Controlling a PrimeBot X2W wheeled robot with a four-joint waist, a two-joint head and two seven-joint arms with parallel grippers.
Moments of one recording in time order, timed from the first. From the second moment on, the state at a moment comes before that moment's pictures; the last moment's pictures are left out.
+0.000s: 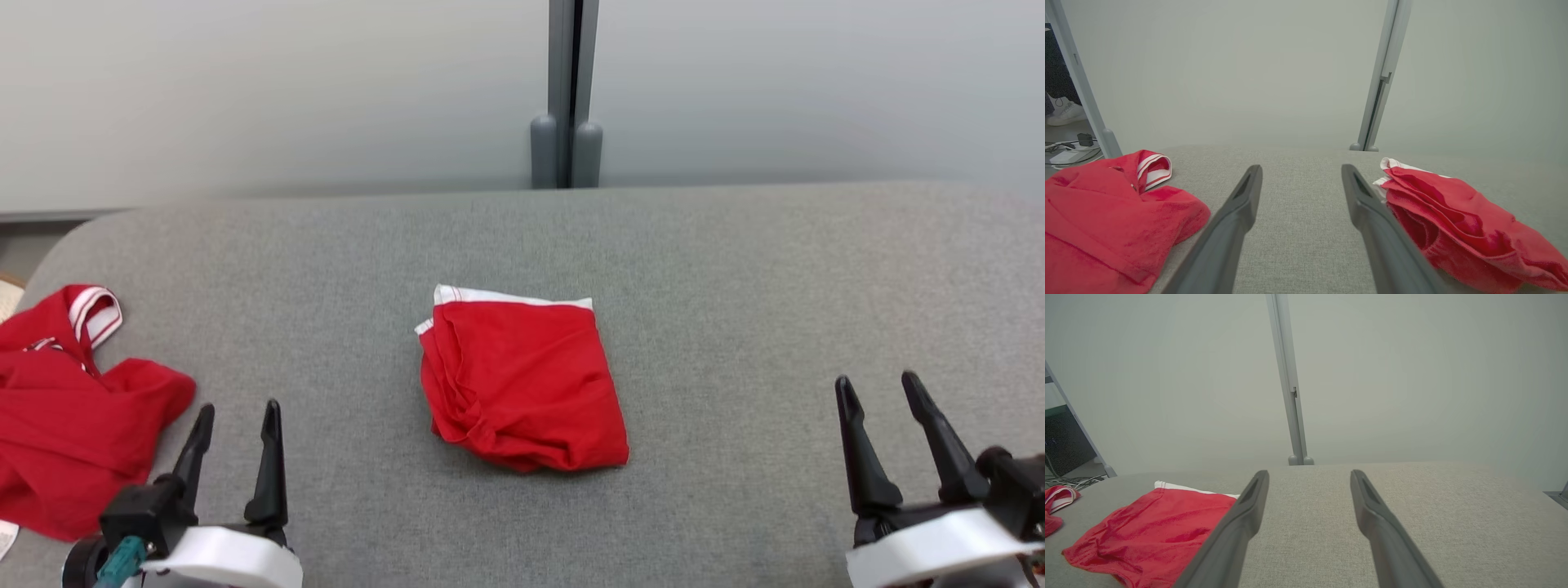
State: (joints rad) left arm -0.03 0.14 -0.05 0.23 -0.30 -0.02 -0.25; right arm 0.04 -0.12 0.04 -0.04 0.25 0.13 -0.04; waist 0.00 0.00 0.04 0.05
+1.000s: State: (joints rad) left arm 0.08 0.18 -0.08 0.15 -0.30 0.02 -0.17; right arm 0.18 -0.12 0.03 -0.10 0.24 0.13 0.05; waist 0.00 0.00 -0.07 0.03
